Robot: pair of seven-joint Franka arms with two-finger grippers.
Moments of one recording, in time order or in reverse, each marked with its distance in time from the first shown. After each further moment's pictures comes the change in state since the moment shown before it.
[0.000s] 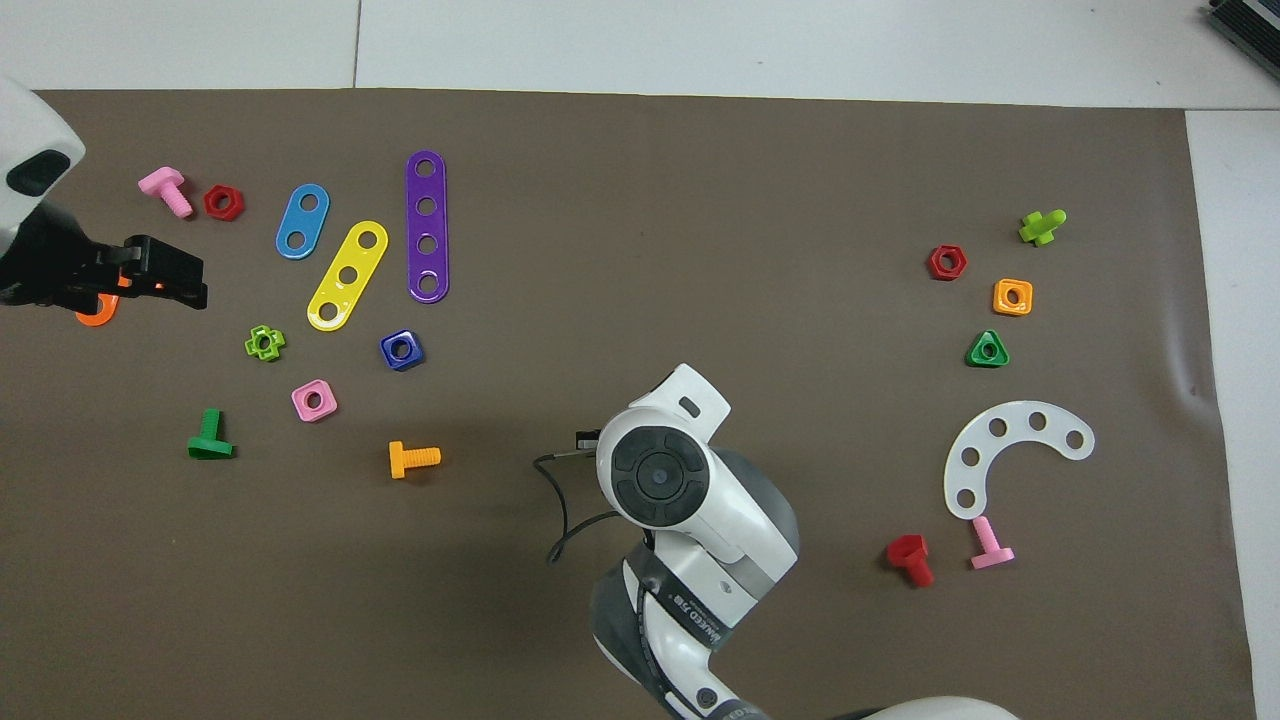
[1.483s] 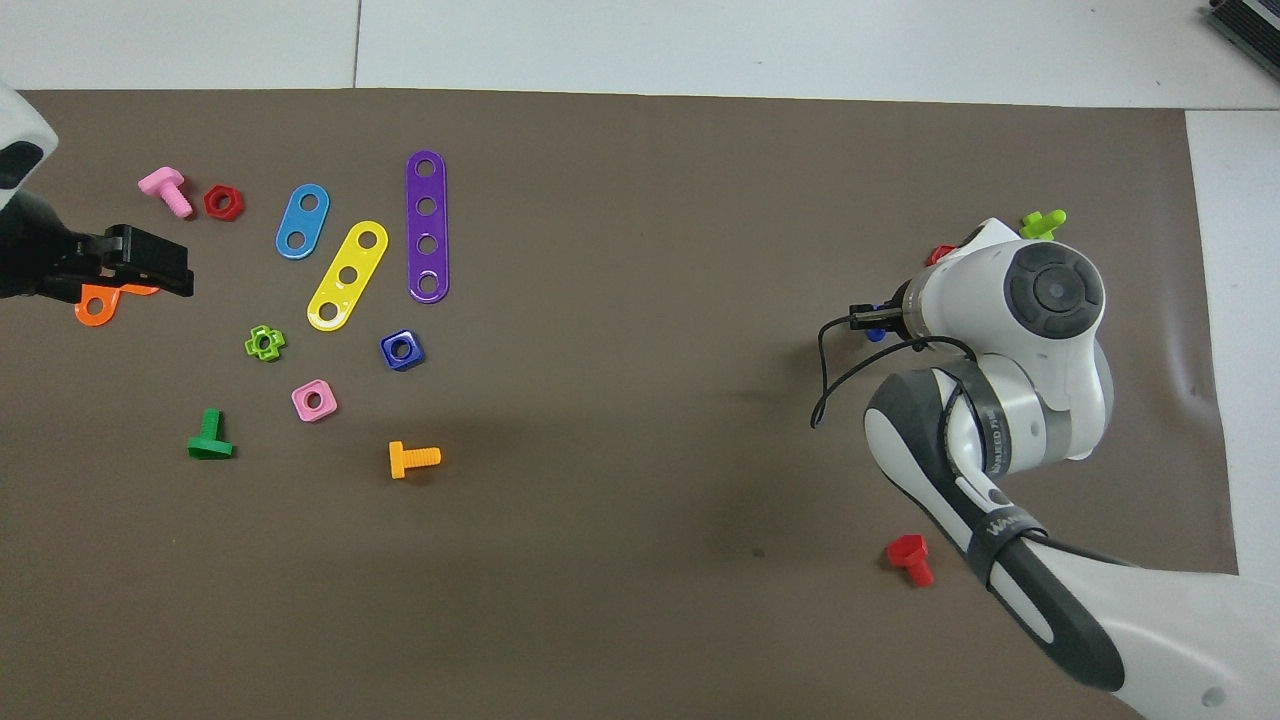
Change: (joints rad) left arm 0.001 -0.013 0.008 0.002 0.000 0.036 0.000; right arm -0.539 -0.029 -0.010 -0.025 -0.001 -0.009 -0.571
